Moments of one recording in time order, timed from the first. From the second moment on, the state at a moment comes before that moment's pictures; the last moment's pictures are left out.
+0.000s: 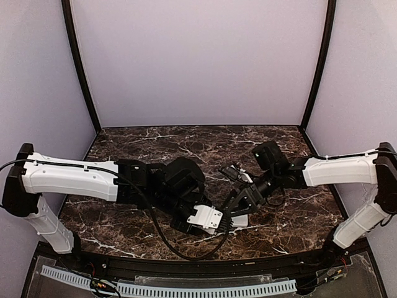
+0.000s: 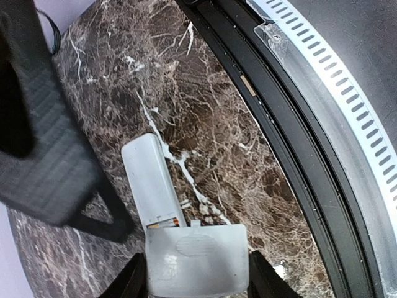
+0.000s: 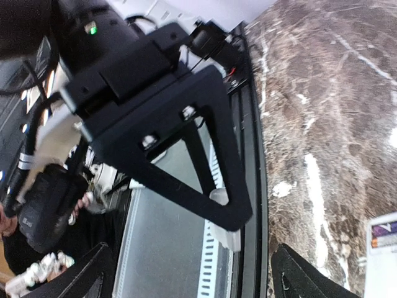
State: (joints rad) left arm -1.27 1.61 1.28 -0.59 0.11 0.79; right arm 0.80 1.49 0.83 -0.14 -1.22 0.18
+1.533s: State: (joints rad) left arm -1.05 1.82 1.02 -0.03 0.32 0.39; right arm 0.63 1.43 0.48 0.23 -0.92 0.57
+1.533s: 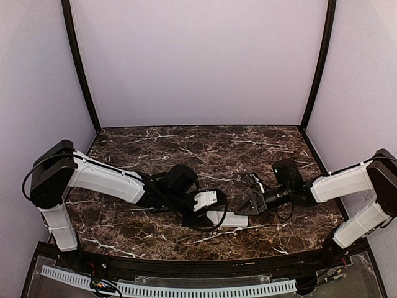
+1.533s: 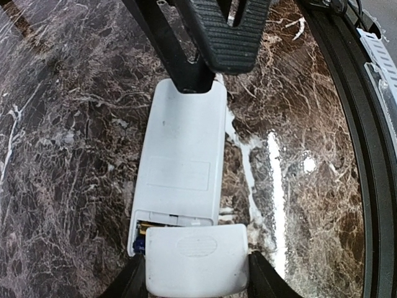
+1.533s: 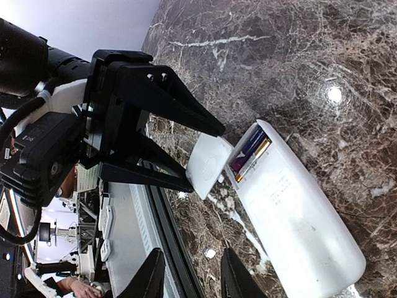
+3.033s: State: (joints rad) left arm -1.01 1.95 1.20 -0.24 0.33 0.57; right arm 0.62 1.53 0.49 0.21 -0.95 0.50
